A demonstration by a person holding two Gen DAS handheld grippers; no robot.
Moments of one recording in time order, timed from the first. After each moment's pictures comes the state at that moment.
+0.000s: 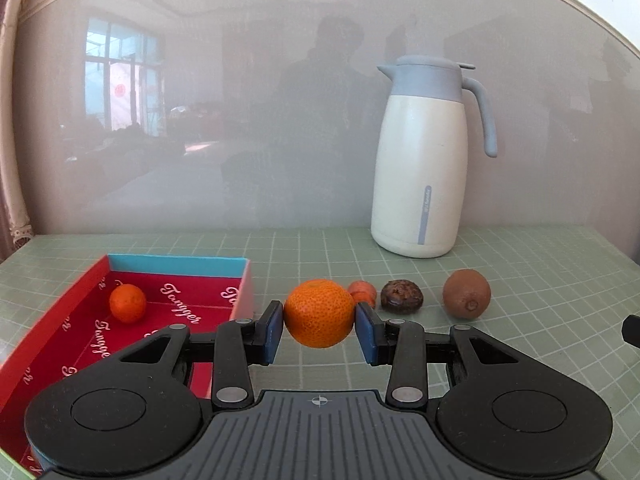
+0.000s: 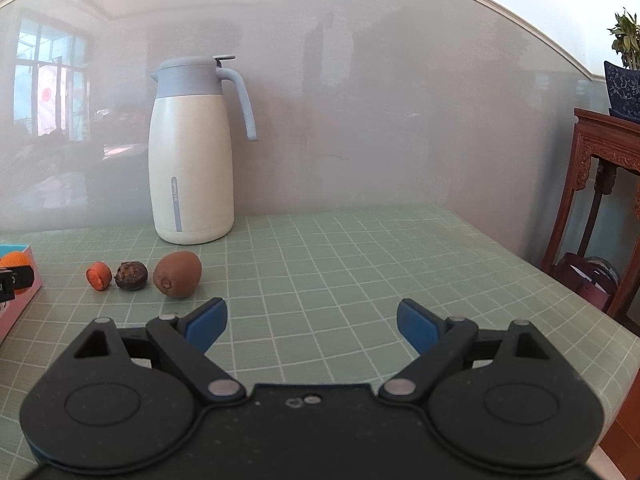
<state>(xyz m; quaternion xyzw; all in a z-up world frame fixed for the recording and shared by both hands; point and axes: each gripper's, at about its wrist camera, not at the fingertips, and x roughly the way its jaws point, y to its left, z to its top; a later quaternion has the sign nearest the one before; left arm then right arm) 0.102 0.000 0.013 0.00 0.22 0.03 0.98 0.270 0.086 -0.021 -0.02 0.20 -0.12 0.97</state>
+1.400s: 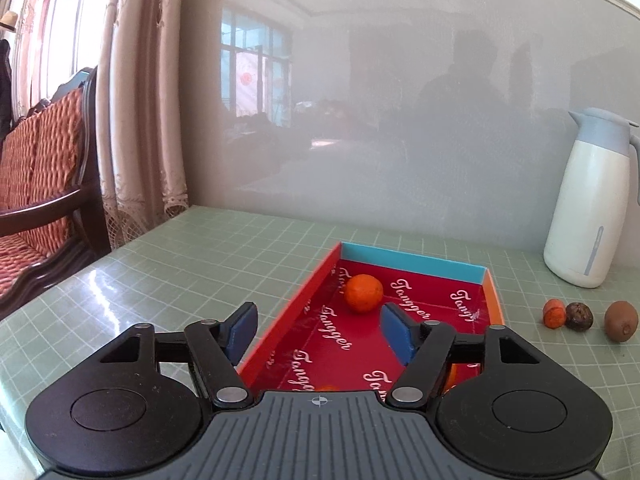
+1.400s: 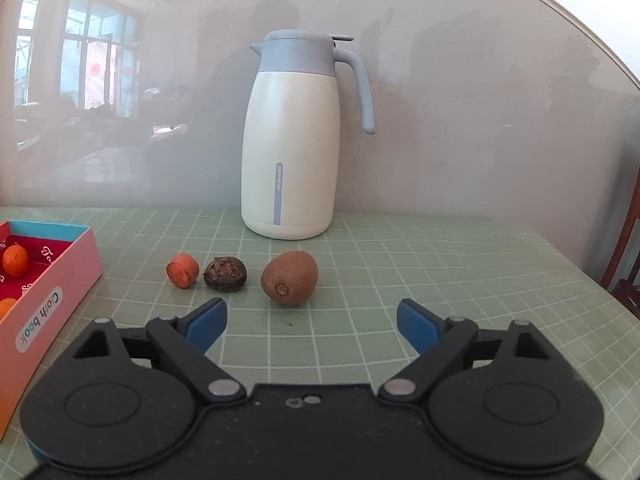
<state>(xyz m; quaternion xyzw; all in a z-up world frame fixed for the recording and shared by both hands) 0.048 0.133 0.020 -0.04 0.21 0.22 0.95 0.328 0.166 -0.034 -0.05 0.22 -0.05 0.97</state>
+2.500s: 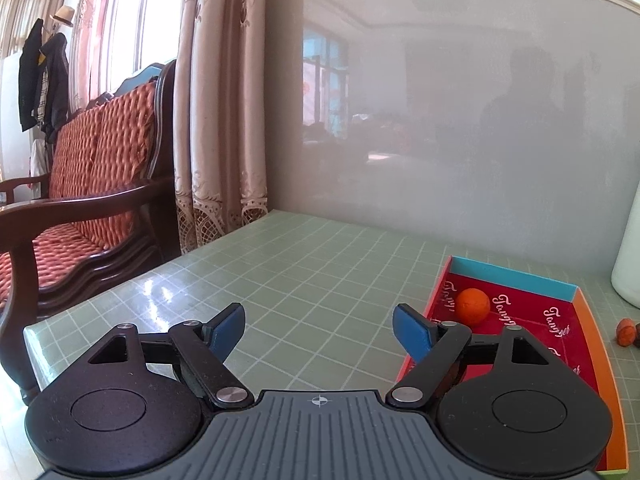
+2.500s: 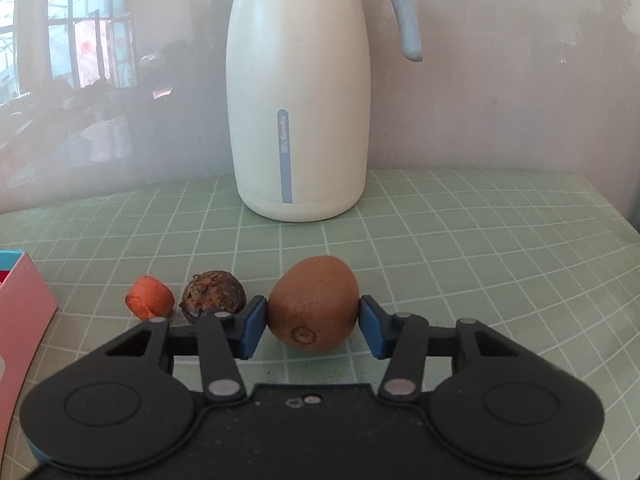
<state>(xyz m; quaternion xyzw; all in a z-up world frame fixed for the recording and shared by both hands) 0.020 0.194 0.014 -0.05 0.19 0.30 0.93 0.437 0.159 -0.061 0.00 0.31 -0.03 0.95</state>
